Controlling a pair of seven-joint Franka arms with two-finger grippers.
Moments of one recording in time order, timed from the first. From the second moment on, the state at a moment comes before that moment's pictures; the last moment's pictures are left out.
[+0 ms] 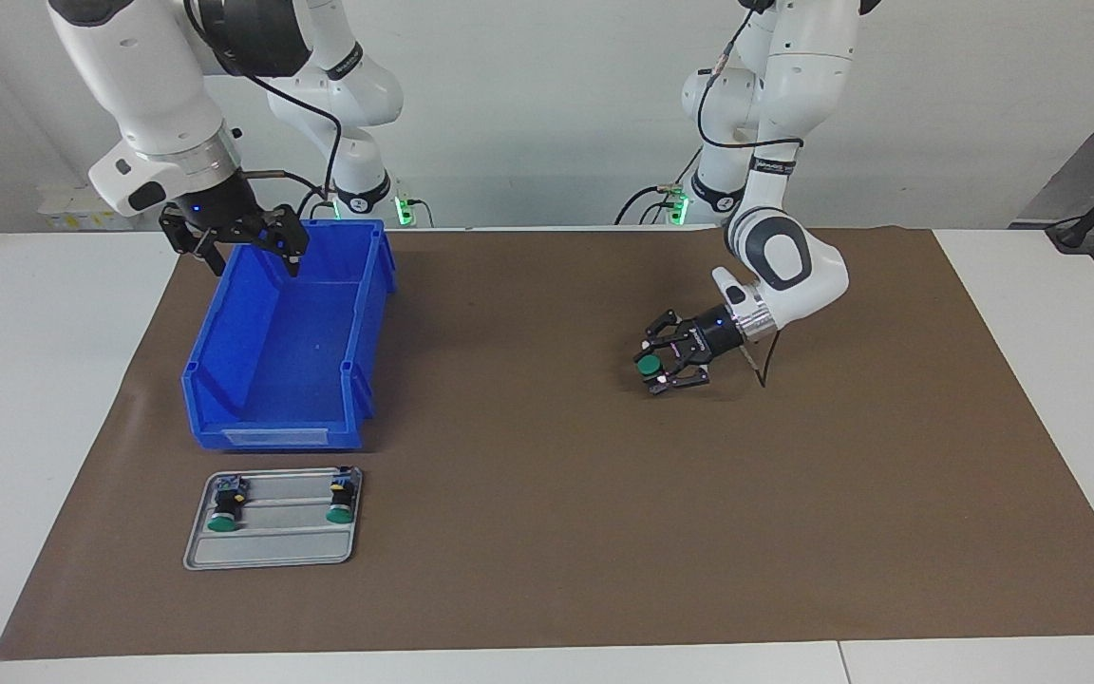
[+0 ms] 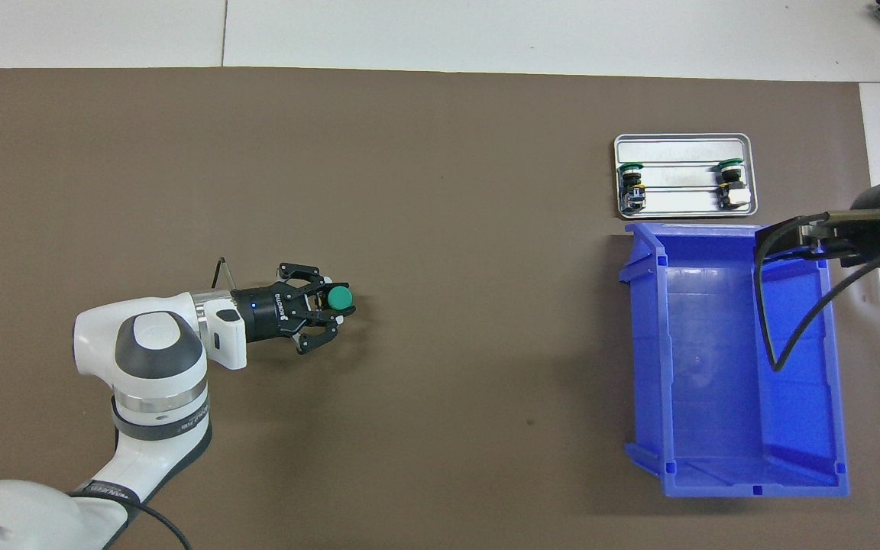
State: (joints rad) left arm -0.23 0.19 0.01 -2.34 -1.58 2.19 2.24; right arm 0.01 -0.01 0.03 -1.63 -0.01 1.59 0.08
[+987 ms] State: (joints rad) left arm -0.19 0.19 0.01 -2.36 -1.59 2.17 2.30; right arm 0.01 -0.01 0.03 -1.63 -0.01 1.59 0.08
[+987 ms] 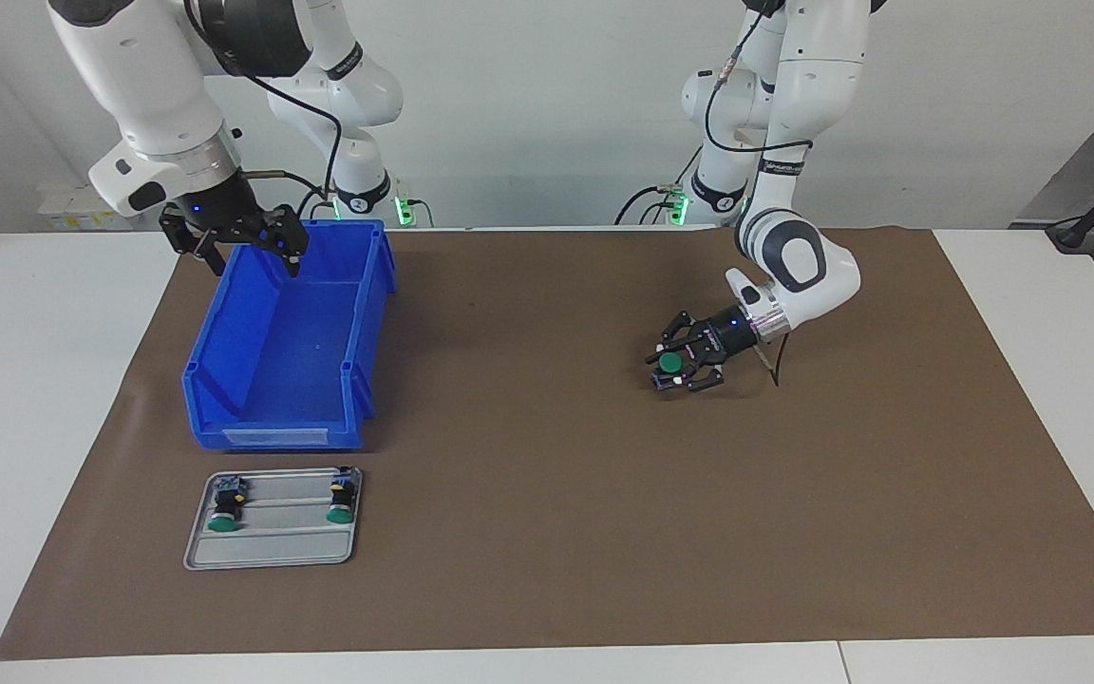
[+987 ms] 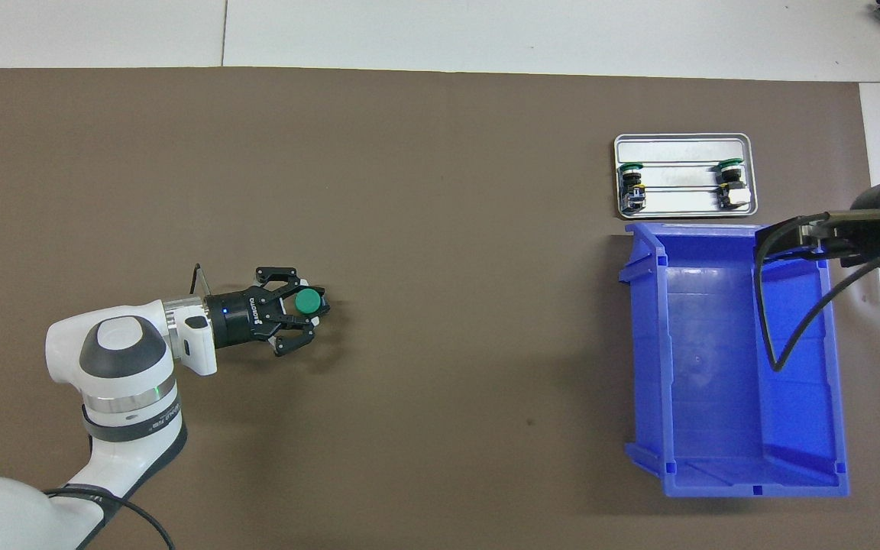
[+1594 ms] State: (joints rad) left arm -0.18 0.19 0.01 -2.36 -1.59 2.17 2.30; right arm 0.01 -0.01 0.03 -1.63 -0.01 1.59 0.08
